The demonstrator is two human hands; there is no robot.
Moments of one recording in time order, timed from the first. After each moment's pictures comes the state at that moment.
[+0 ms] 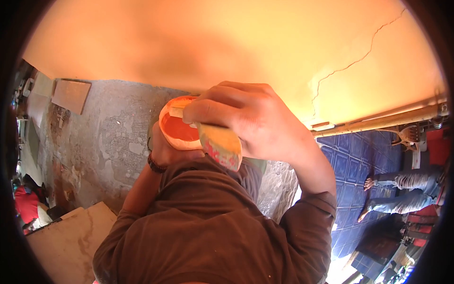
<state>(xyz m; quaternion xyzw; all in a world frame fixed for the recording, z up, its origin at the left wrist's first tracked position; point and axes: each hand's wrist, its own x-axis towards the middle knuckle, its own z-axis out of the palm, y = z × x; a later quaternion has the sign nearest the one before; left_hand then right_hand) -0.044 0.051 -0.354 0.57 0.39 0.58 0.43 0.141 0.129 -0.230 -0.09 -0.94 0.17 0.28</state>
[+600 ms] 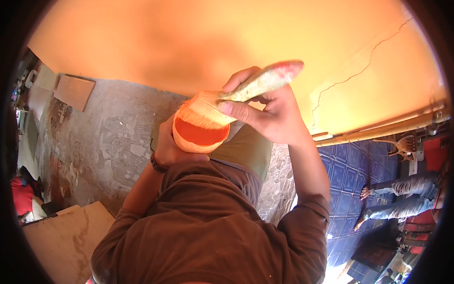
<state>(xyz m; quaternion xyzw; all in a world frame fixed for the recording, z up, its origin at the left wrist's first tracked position) -0.054 0.049 -0.365 0.59 0.39 0.60 0.38 0.140 0.134 -0.246 -0.19 -0.75 0.51 0.37</state>
